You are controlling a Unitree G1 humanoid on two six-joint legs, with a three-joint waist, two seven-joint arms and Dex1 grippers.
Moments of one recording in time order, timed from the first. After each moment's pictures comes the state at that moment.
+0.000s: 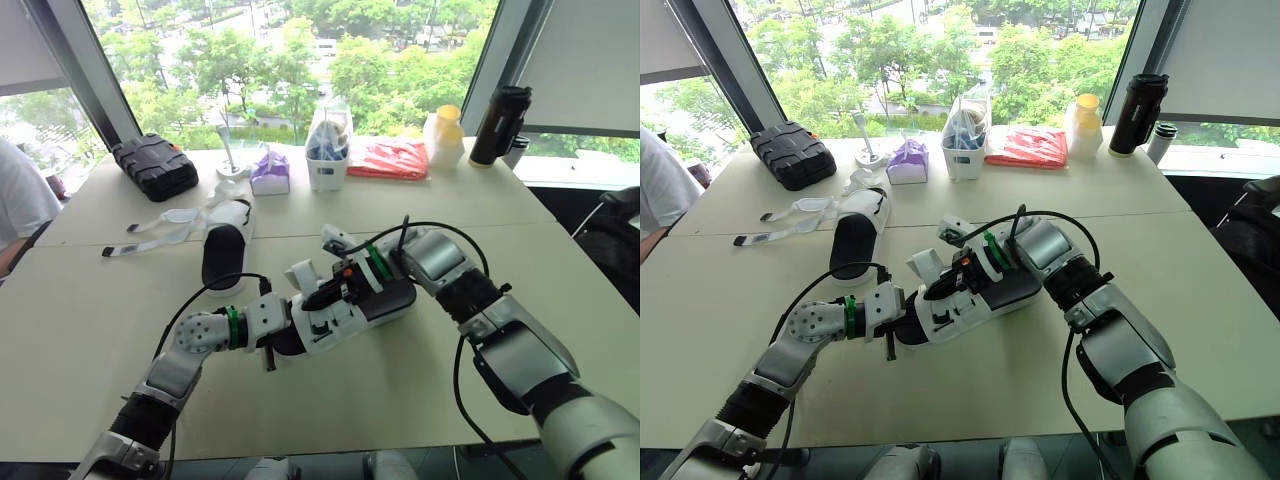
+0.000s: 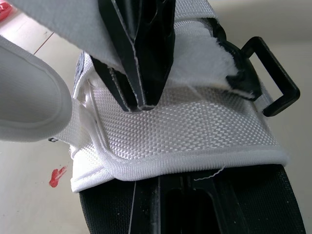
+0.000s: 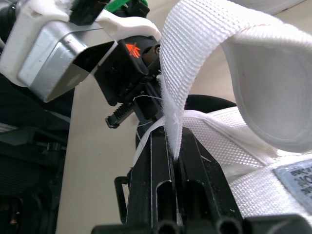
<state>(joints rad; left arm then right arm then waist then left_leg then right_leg) -0.31 0.48 -0.26 0.14 -0.07 -0.12 -0.97 -1.04 -0.40 0.54 0.47 0.31 0.77 1.35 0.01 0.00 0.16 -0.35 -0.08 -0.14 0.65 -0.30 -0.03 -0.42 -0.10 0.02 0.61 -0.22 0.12</state>
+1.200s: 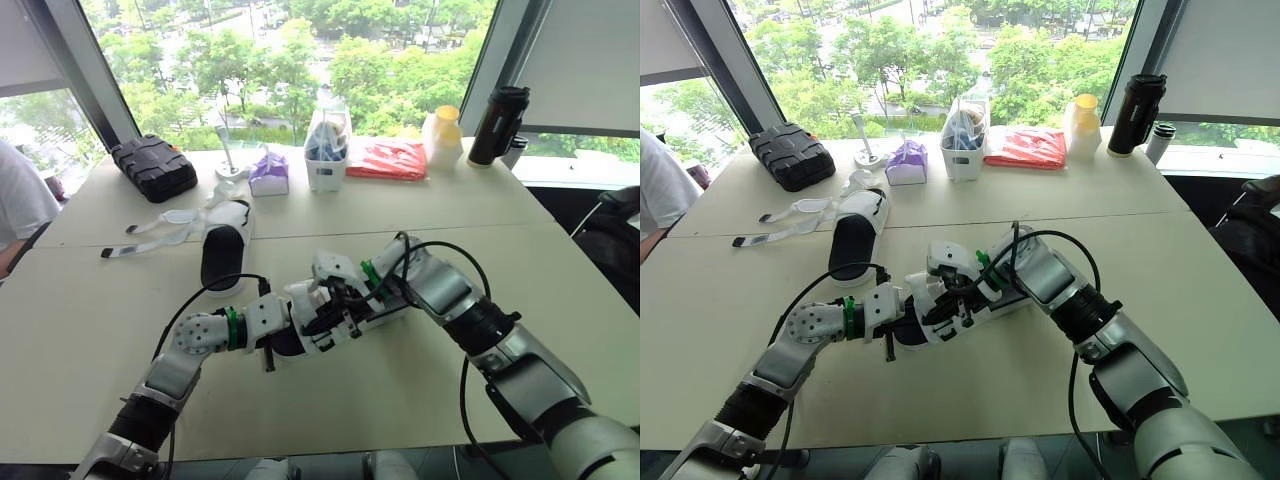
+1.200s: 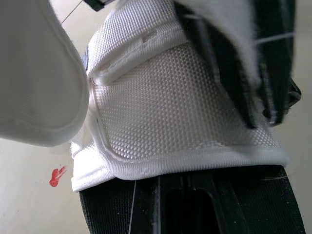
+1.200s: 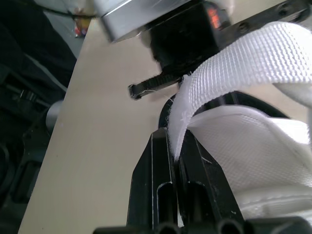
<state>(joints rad) -0.30 0.48 -0.26 0.13 -0.07 -0.12 -0.97 -0.87 -0.46 0.57 0.11 0.16 0.63 1.40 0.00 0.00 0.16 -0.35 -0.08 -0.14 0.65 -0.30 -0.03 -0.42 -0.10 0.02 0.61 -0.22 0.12</state>
